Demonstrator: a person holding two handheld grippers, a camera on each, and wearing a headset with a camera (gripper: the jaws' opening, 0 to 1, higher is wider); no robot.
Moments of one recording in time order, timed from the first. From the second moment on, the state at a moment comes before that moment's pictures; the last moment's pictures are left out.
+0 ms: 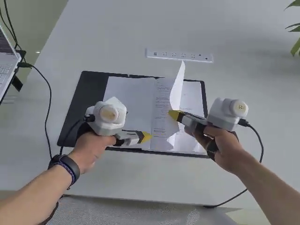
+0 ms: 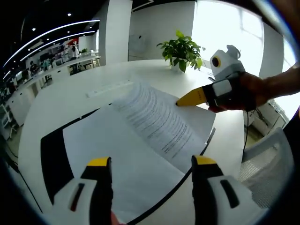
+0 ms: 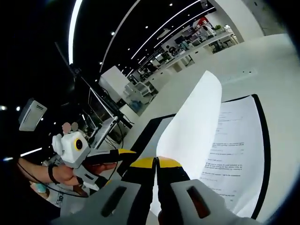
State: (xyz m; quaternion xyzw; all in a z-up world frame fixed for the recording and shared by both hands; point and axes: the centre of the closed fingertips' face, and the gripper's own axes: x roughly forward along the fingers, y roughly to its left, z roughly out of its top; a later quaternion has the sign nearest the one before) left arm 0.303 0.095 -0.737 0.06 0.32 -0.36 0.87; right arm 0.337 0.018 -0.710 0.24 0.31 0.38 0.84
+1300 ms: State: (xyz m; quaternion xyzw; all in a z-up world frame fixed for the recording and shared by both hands) left arm 0.271 0.229 -0.743 0.02 0.32 -0.28 0.91; right arm 0.326 0.199 -0.757 0.18 0.38 0.46 0.78
